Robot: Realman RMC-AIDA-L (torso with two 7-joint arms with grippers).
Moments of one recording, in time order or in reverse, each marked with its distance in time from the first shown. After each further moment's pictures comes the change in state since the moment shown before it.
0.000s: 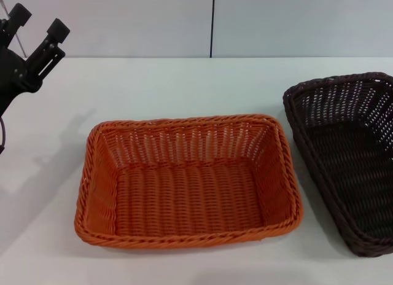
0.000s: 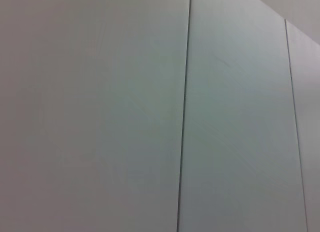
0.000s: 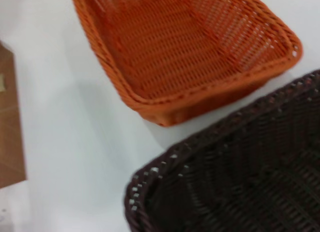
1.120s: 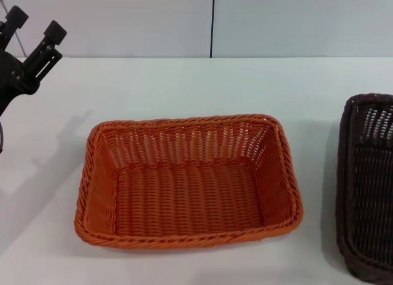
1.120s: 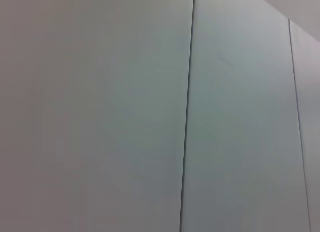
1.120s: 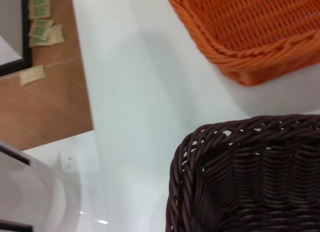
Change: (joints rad) left arm 0.005 0.001 -0.006 -0.009 -0.001 0.005 0.004; right arm -0.005 0.084 -0.148 0.015 -0.124 -0.038 -0.012
